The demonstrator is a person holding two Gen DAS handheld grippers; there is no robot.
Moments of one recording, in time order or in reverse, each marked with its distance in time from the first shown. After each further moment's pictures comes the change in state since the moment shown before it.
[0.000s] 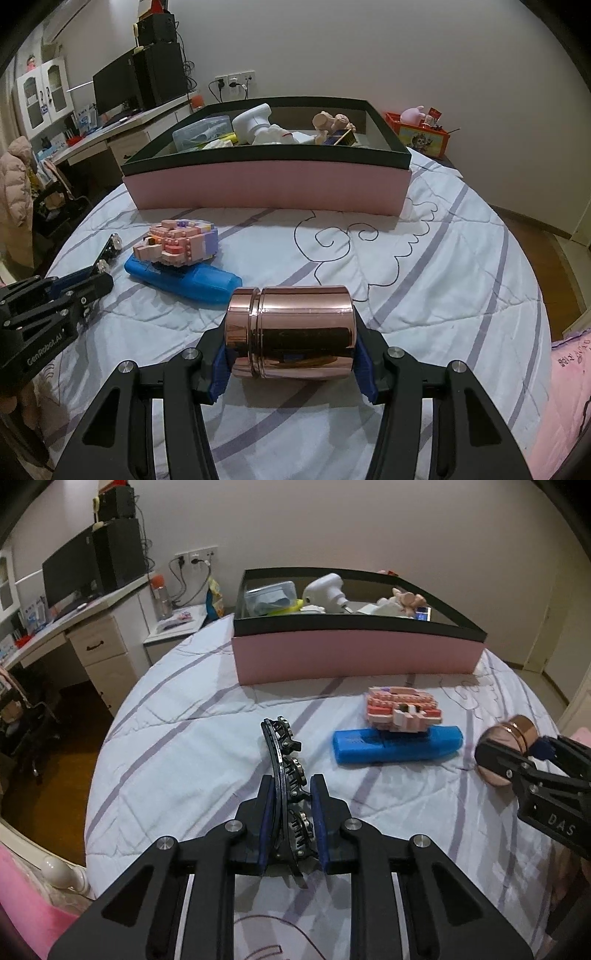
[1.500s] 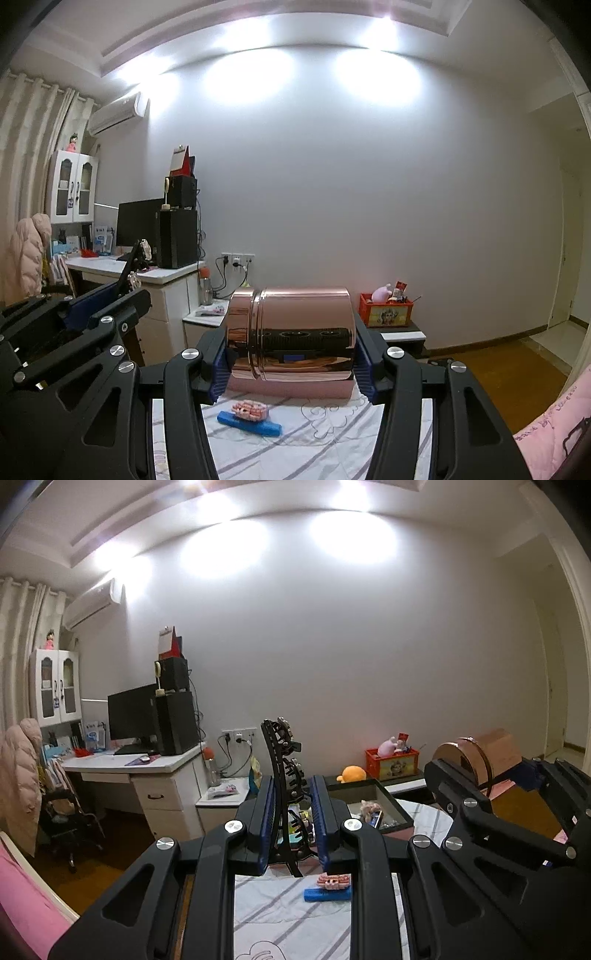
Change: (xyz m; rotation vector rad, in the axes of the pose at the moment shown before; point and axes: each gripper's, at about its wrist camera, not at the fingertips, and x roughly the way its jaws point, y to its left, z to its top) left arm -0.249 -0.073 0.012 0.036 -0.696 0.186; right arm -0.234 0.058 0.003 -0.050 -0.717 -0.095
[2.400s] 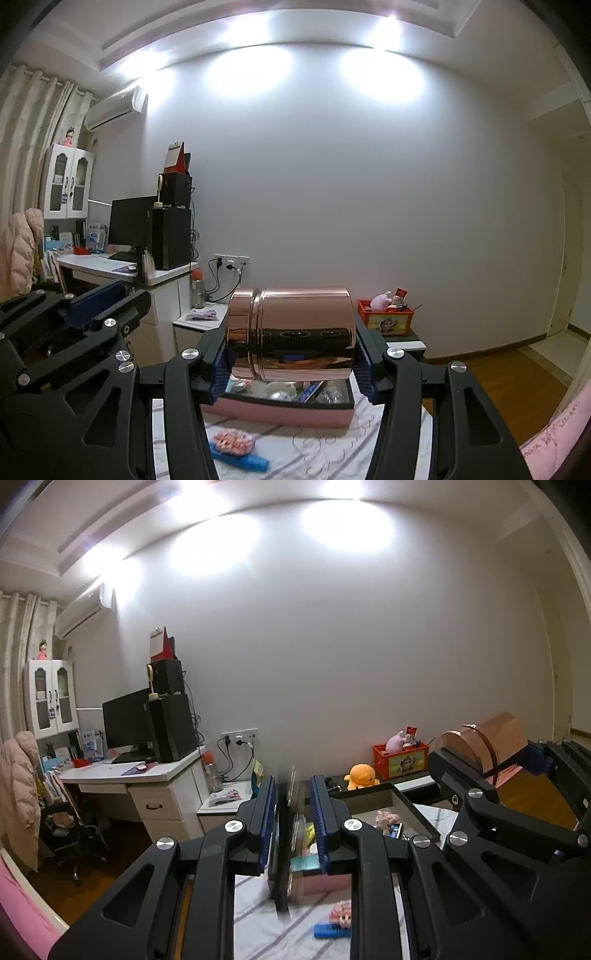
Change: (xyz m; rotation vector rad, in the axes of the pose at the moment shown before) left arm 0.080 -0.016 0.000 0.050 0.016 0.003; right arm 0.066 -0.005 0.008 -0.030 0.003 -0.014
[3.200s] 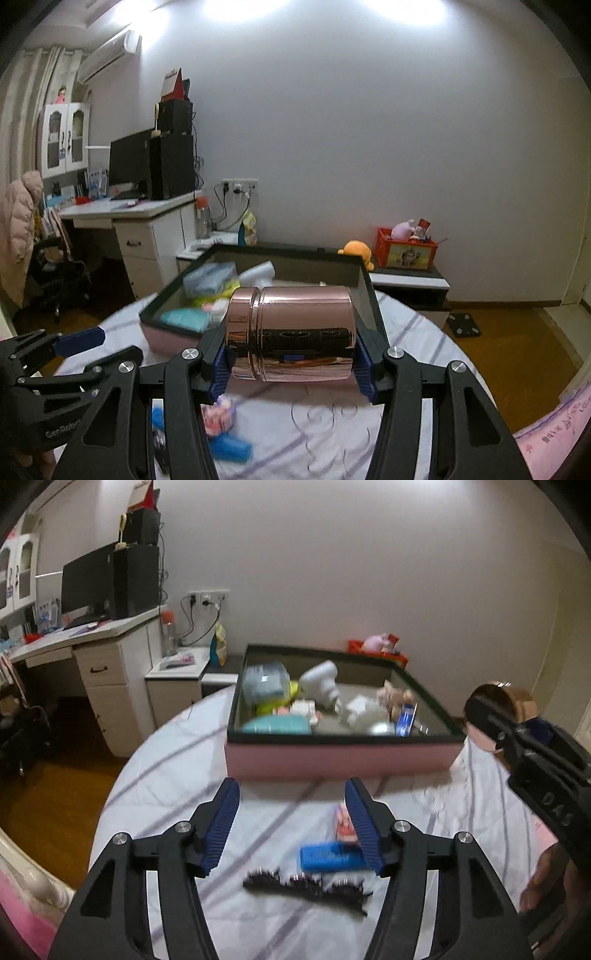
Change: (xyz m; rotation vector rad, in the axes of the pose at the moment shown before) left arm 0.106 0.023 -0.118 -0.200 0.484 -0.185; right arm 0.104 -0.011 -0.078 0.008 0.290 0.072
